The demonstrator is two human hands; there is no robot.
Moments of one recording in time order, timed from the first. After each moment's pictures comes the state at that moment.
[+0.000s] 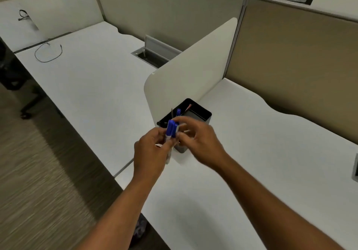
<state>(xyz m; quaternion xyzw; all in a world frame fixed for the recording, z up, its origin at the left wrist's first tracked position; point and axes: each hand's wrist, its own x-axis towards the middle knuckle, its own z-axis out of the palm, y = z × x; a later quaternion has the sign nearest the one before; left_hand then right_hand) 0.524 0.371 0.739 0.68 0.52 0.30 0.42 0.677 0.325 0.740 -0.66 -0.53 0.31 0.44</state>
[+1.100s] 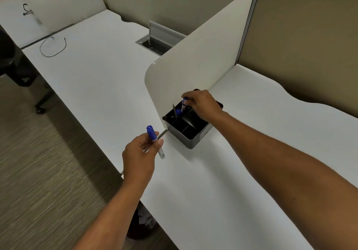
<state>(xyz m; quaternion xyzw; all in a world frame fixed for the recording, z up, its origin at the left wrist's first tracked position) 0.500 0.391 0.703 0.56 0.61 0.31 0.47 0.759 0.473 0.648 -0.72 -0.59 0.23 0.31</state>
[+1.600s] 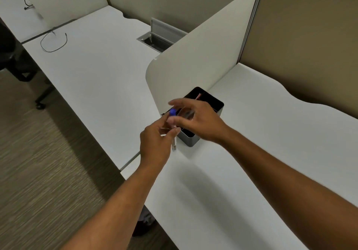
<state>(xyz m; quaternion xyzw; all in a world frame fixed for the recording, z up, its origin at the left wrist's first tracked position) 0.542 0.402 0.709 0.66 0.56 0.28 0.42 0.705 0.391 0.715 -0.62 -0.63 0.29 0.37</state>
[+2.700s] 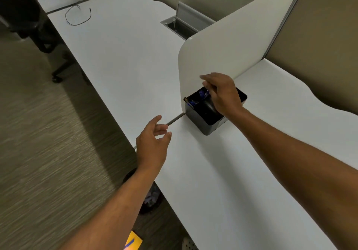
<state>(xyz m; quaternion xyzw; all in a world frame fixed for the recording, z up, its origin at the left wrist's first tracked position) 0.463 0.383 0.658 0.57 0.61 0.35 0.42 0.721 0.455 0.654 -0.68 -0.64 0.05 0.35</state>
